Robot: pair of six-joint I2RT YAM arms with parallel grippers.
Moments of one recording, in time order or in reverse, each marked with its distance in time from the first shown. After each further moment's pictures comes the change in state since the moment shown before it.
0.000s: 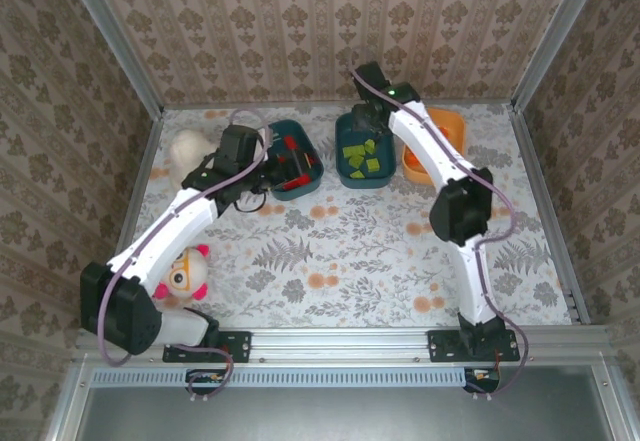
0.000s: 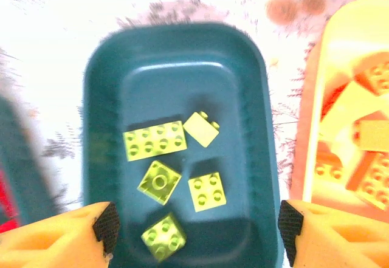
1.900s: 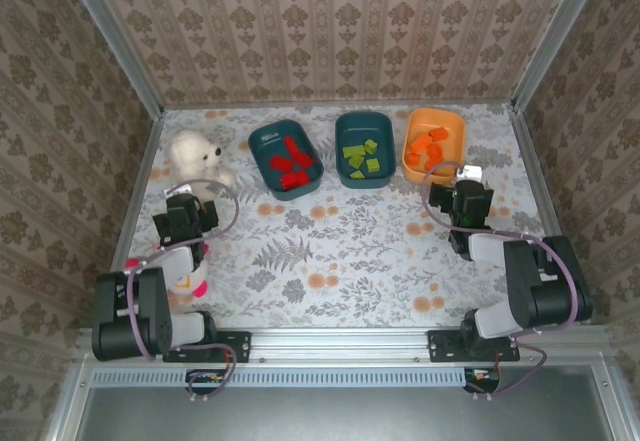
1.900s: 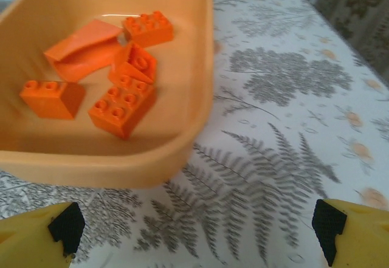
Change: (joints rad) left arm 0.532 0.003 -0.735 0.821 -0.561 0.679; right arm -0.378 -0.696 -1.821 1.628 -0.012 -0.354
